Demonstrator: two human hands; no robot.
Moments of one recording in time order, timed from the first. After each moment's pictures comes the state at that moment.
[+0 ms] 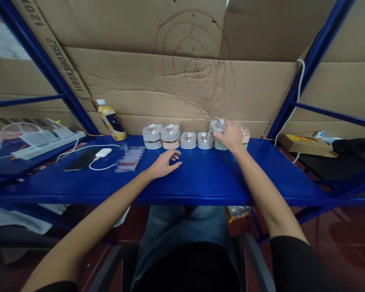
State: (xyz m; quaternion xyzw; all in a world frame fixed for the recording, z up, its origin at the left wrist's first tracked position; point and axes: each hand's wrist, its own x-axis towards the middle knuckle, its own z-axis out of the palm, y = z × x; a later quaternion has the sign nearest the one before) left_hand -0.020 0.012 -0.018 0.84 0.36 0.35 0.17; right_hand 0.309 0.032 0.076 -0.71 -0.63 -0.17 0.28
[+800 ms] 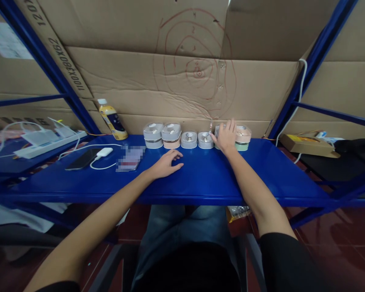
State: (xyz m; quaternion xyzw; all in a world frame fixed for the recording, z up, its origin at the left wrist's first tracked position) left_hand -0.020 0.011 -0.019 0.86 0.37 0.31 0.16; right_hand 0.298 0.063 0.035 -0.66 -0.66 -0.25 0.25
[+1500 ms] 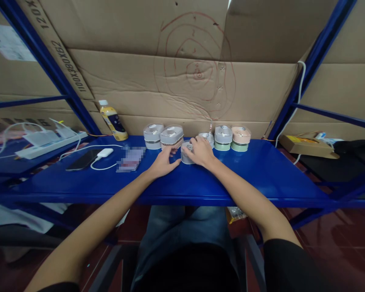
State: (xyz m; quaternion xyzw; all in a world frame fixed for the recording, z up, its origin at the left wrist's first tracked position) left_hand -0.018 0.016 -0.022 0.82 0.39 0.40 0.10; right_hand 0.203 0.007 0.031 -0.53 -0.81 -0.10 0.25
